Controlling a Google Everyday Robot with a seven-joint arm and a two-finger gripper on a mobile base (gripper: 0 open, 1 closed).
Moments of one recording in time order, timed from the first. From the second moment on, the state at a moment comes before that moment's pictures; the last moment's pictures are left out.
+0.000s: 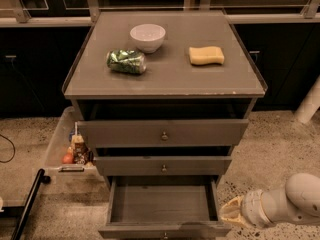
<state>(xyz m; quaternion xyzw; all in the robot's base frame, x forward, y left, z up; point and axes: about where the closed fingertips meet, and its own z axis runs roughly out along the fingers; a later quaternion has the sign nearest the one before) 0.373 -0.225 0.529 -0.56 0.77 0.19 0.25</state>
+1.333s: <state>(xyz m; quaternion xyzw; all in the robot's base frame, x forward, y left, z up) 0.368 -0.218 0.471 -0.54 0.77 0.21 0.27</state>
